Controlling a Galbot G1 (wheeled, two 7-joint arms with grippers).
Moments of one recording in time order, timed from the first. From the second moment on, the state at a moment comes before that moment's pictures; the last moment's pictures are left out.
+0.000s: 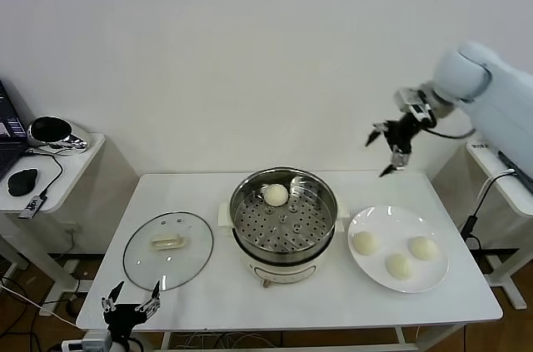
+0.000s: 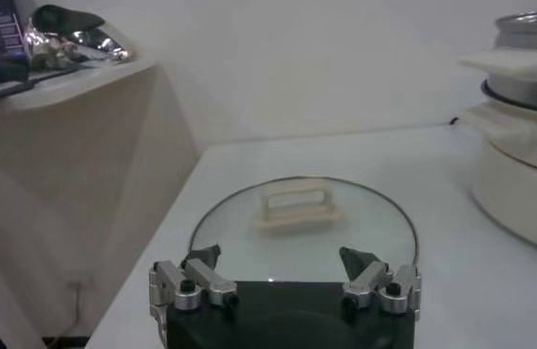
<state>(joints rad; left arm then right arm) 1.66 -1.44 -0.78 -1.98 -0.09 0.22 0.11 0.37 0.63 -0.83 1.30 0.12 -0.26 -1.34</state>
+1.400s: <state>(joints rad) 1.68 -1.47 -0.81 -1.96 -0.06 0.24 0.11 -0.12 0.82 -0.56 1.19 -0.27 -0.29 -1.25</state>
